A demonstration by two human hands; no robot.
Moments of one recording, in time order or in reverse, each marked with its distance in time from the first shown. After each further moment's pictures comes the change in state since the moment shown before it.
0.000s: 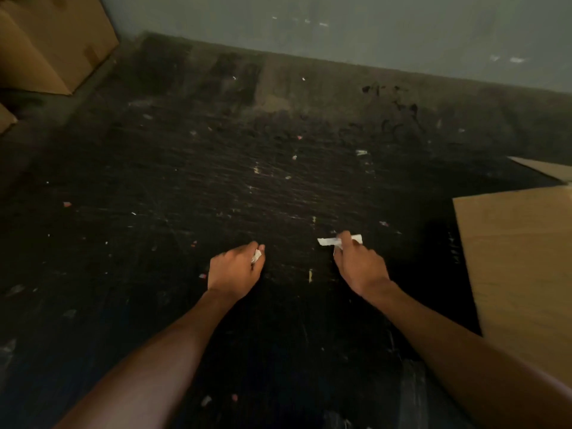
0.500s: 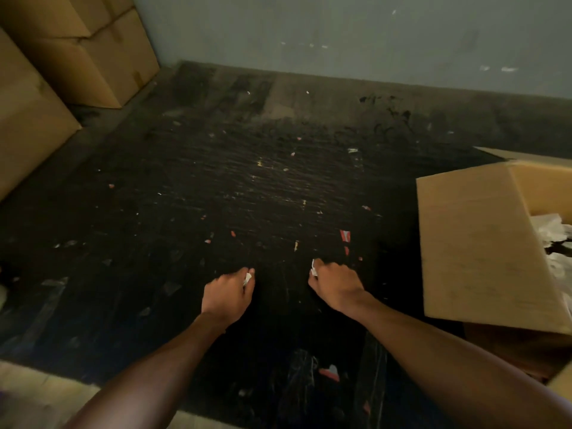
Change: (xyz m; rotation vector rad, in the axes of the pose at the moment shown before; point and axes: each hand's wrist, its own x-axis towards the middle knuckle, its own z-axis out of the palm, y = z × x) left_hand -0.134 0.050 -0.008 0.005 -0.072 -0.167; right_hand -0.090 0.012 0.031 -0.044 -0.158 -0.272
